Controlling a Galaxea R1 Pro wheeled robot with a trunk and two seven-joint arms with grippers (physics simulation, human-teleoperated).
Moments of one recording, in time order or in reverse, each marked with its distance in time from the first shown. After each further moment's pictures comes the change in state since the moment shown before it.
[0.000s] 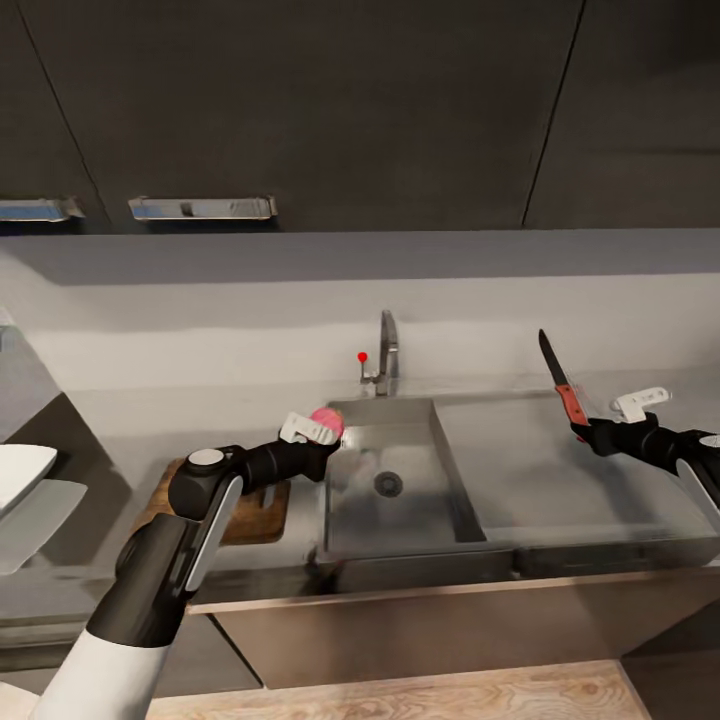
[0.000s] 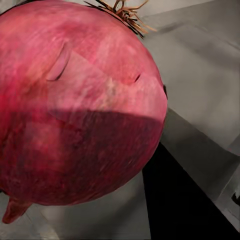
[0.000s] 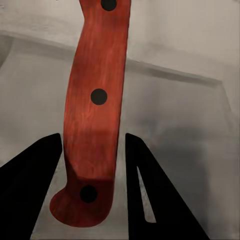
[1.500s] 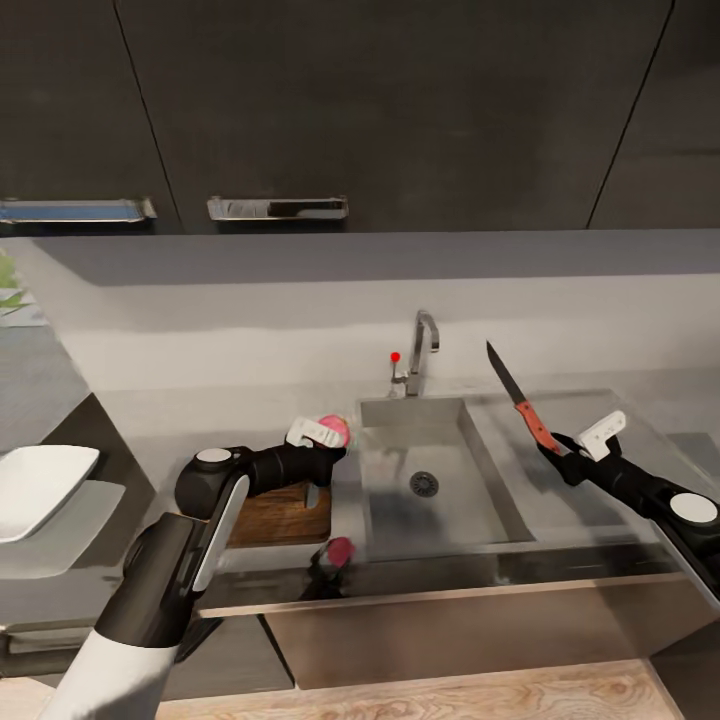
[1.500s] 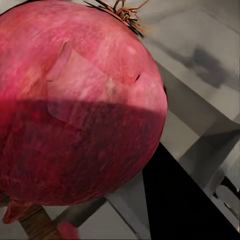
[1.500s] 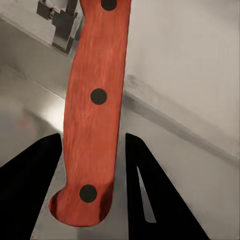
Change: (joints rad) left arm 0.000 -0.029 -0.002 -0.003 0.000 0.093 0.001; right arm 0.158 0.000 0.115 -0.002 0.108 -0.508 0.002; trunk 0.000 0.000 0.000
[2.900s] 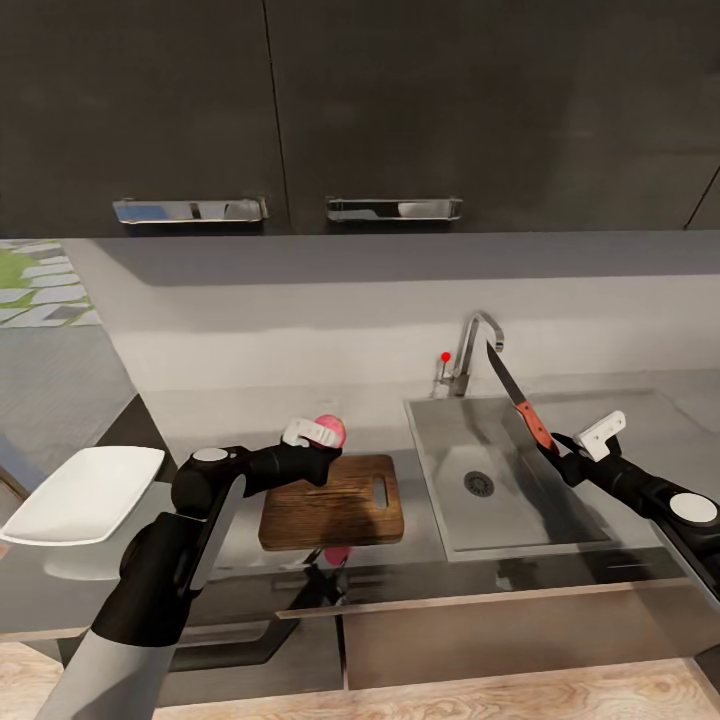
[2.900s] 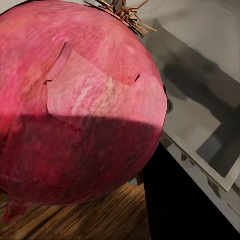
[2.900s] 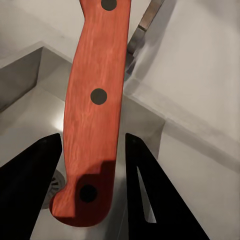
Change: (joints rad) left arm 0.000 0.006 0.012 0.001 -0.002 0.002 0.001; right arm 0.000 0.000 0.001 -0.001 0.000 0.004 -0.002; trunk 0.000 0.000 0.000
